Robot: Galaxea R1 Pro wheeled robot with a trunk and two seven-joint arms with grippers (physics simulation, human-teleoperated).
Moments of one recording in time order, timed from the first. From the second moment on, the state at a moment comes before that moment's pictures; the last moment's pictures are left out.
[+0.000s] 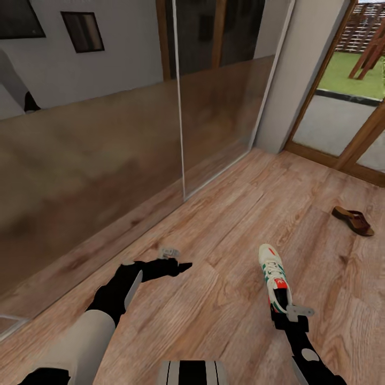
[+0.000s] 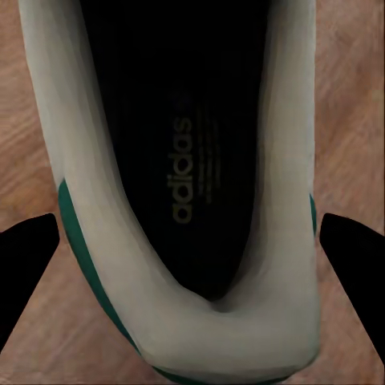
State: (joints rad) left arm -0.75 -0.09 -0.03 -0.72 0.00 0.39 -0.65; right arm -0.46 -0.08 -0.28 -0.43 0.24 -0.40 -0.06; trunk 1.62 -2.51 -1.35
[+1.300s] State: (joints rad) left arm -0.38 -0.01 -0.02 -0.72 0.00 -0.14 -0.10; right arm -0.42 -0.08 -0.27 -0.28 0.24 -0.45 -0.07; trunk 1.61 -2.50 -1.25
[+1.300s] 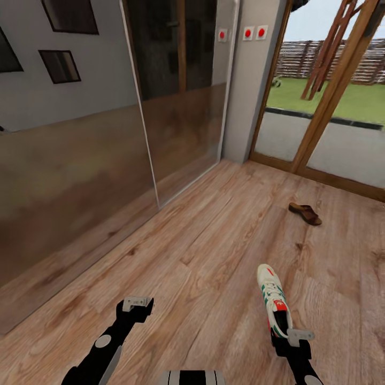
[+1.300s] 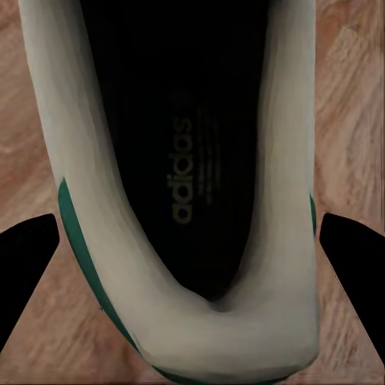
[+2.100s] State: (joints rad) left arm -0.31 0.04 -0.01 -0.72 0.00 -0.14 -0.05; right arm -0.41 -0.08 -0.28 -0.22 0.24 -0.52 -0.06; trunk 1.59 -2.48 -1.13
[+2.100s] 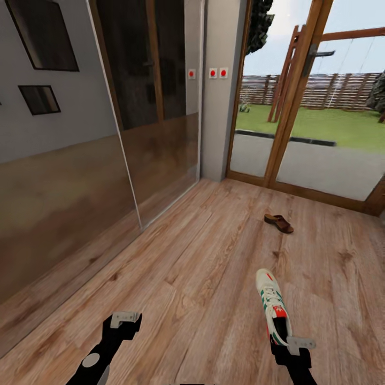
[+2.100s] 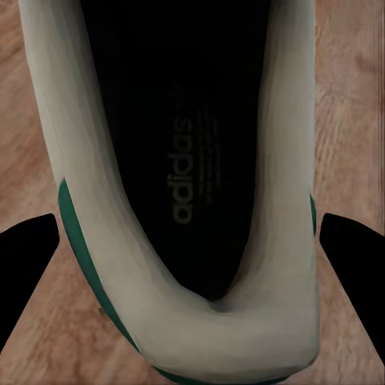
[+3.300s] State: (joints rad) left arm -0.24 0.04 0.11 -0.51 0.01 -0.33 -0.01; right arm -0.41 -0.07 -0.27 -0.17 0.24 -0.54 -0.06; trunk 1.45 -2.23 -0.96
